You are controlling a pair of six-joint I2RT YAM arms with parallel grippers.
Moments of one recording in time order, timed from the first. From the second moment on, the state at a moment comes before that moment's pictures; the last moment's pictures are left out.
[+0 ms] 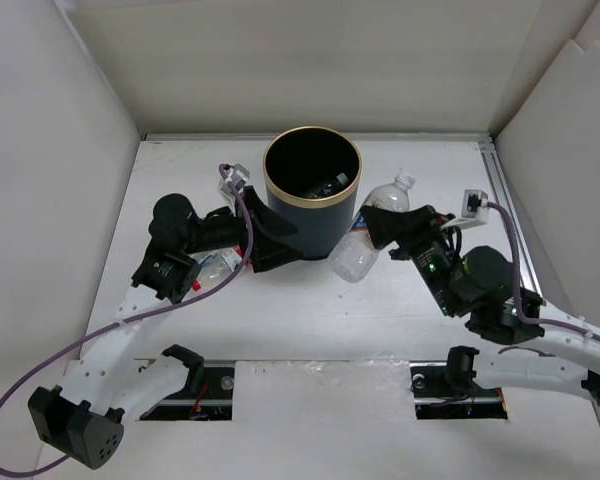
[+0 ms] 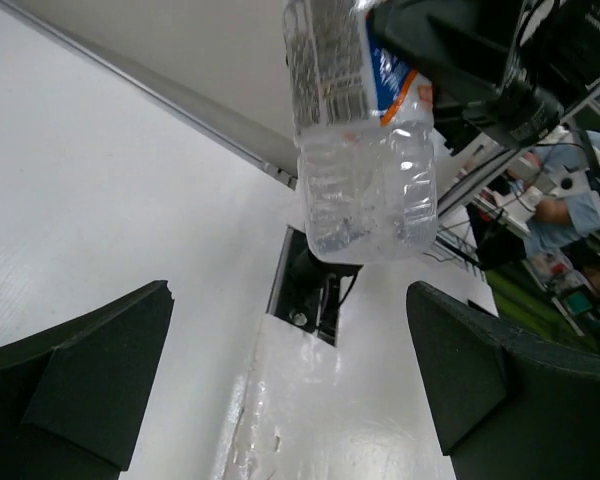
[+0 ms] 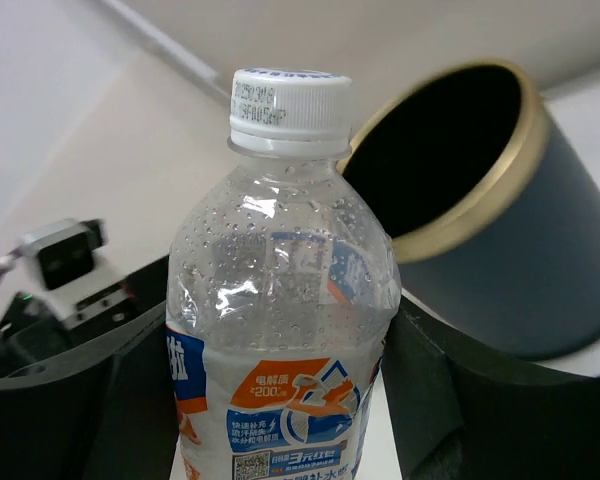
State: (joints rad) left arm -0.44 0.90 0.90 0.09 0.95 -0.63; right arm 1.23 0.78 0.99 -0.12 0.86 0.76
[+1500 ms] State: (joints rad) left arm -0.44 1.54 1.45 0.19 0.45 -0.46; right arm 0.97 0.73 1.12 0.01 0.59 0.40
